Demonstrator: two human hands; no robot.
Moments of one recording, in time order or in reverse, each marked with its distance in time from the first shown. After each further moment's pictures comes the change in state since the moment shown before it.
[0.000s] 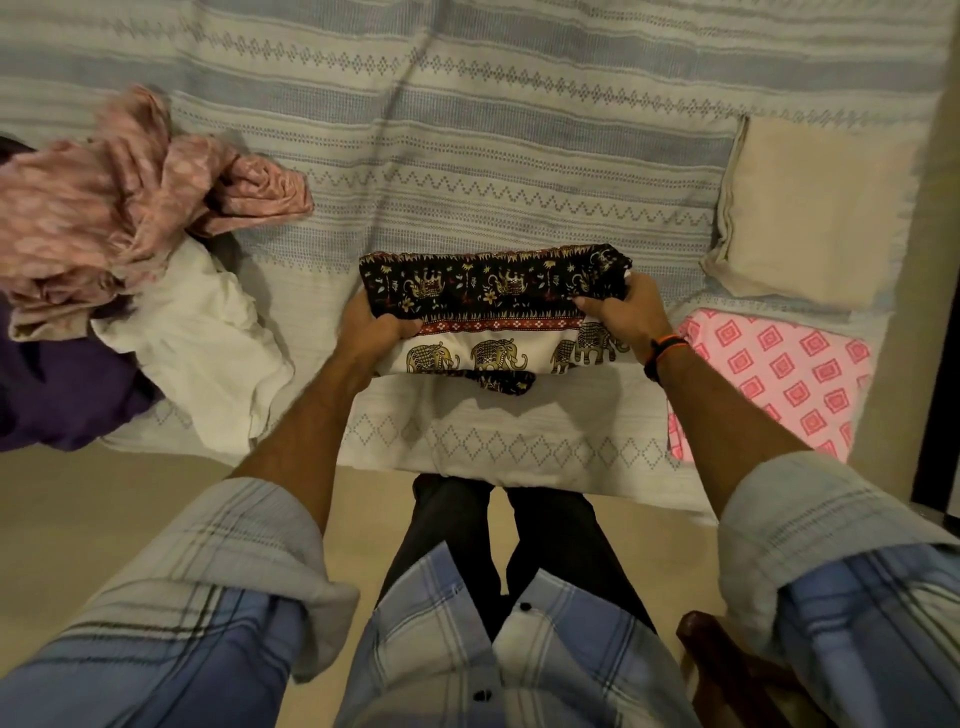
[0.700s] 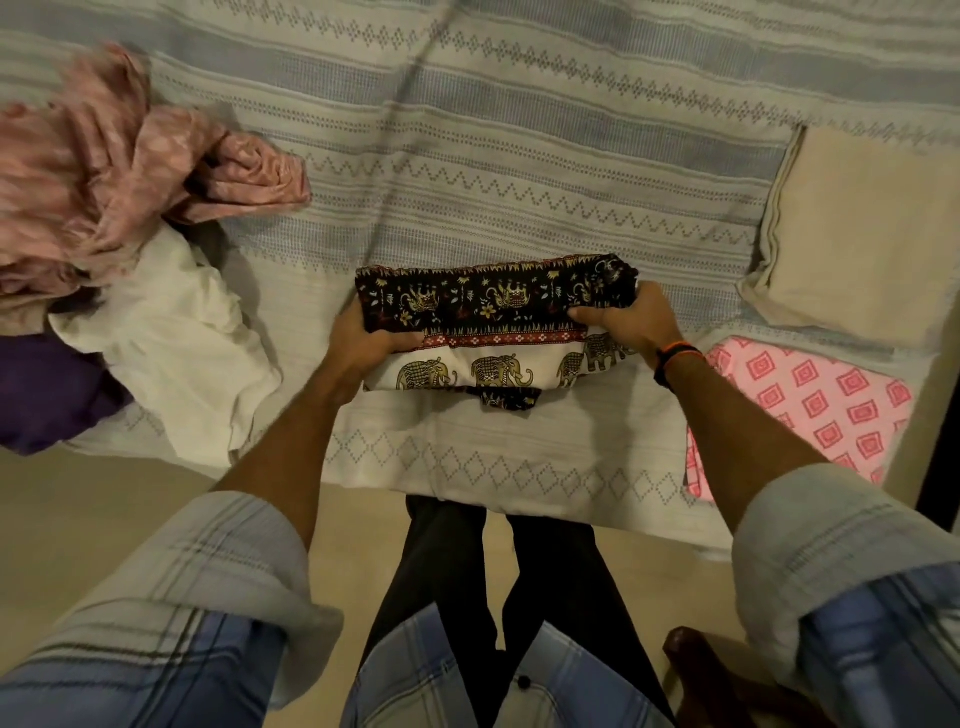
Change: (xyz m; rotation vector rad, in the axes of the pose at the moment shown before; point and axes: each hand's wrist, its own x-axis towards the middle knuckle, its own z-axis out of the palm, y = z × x) left_hand 0.040 -0.023 -0.014 0.066 -0.025 -0.007; right_hand 0.046 0.004 0.020 -0.183 -0.051 0.034
